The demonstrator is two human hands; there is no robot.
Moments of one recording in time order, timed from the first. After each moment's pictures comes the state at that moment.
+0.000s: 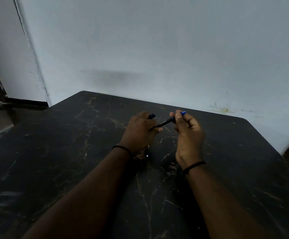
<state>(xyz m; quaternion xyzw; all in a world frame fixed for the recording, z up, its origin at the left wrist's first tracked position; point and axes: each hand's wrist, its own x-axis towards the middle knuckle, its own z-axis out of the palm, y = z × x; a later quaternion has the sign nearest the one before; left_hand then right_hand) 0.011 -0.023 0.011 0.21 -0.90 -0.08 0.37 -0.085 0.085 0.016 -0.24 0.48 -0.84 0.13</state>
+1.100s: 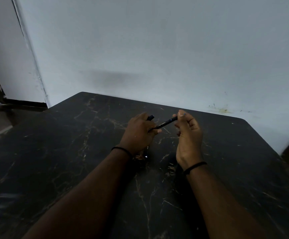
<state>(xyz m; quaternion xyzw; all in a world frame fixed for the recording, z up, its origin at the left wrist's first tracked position) 0.008 -0.024 0.007 0.21 -0.90 -0.09 0.38 -0.091 0.087 0.015 -0.22 0.48 -0.84 0.13</state>
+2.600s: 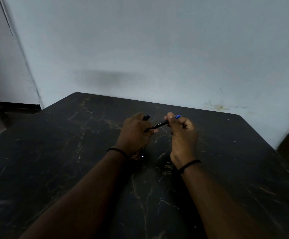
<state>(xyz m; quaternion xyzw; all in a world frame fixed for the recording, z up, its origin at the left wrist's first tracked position) 0.007 -0.022 0.004 0.20 -0.90 -0.10 0.37 -0.082 0.088 0.015 -0.21 0.50 -0.83 0.13</state>
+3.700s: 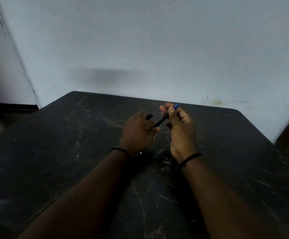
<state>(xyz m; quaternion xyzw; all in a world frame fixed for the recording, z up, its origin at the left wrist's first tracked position) 0.001 -0.007 0.003 0.20 -0.90 -0.09 0.37 -0.088 0.093 0.020 -0.25 0.50 -0.81 0.18</state>
